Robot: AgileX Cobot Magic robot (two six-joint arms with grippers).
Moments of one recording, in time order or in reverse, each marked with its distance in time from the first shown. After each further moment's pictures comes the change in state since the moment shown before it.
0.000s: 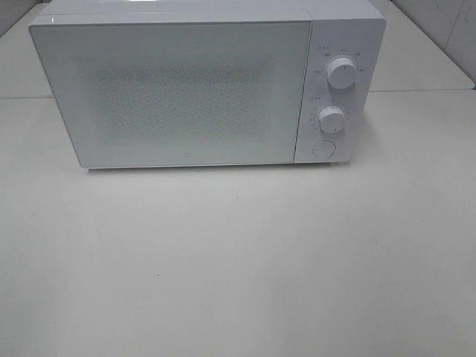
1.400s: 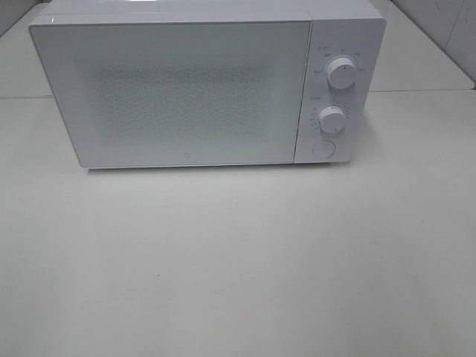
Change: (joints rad) left arm 0.000 0.000 0.000 0.000 0.000 0.000; right arm 0.000 0.324 -0.016 -0.001 -0.366 0.000
